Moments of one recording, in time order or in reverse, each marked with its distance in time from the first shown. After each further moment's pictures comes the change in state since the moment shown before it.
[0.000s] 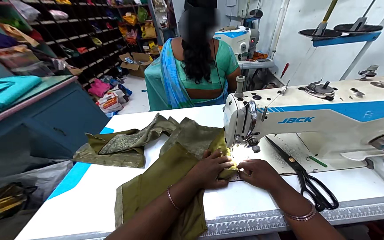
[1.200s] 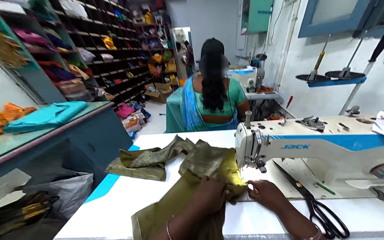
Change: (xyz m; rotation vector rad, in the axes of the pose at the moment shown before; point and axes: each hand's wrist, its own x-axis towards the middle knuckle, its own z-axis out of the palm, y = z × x) left_hand -0.018 0.045 -0.070 -0.117 -0.367 -0.590; right_hand 0.017 -0.014 -0.011 -0.068 -0.264 0.314
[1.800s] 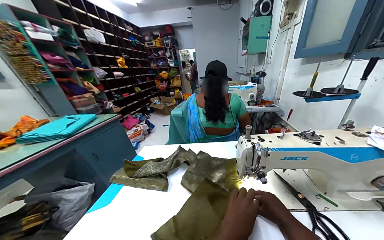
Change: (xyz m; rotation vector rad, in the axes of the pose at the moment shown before) left_hand -0.003 0.086 0.019 0.149 0.357 0.196; right_hand -0.011 0.006 0.006 0.118 0.169 -0.282
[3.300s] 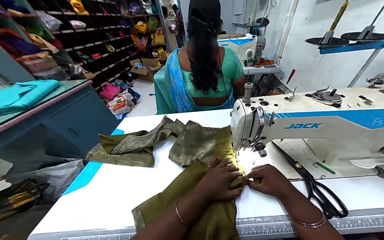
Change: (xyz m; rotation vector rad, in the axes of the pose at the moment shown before) left_hand 0.011 -0.090 0.064 -0.194 0.032 0.263; right_hand -0.009 0.014 0.000 0.042 0.004 -0.024
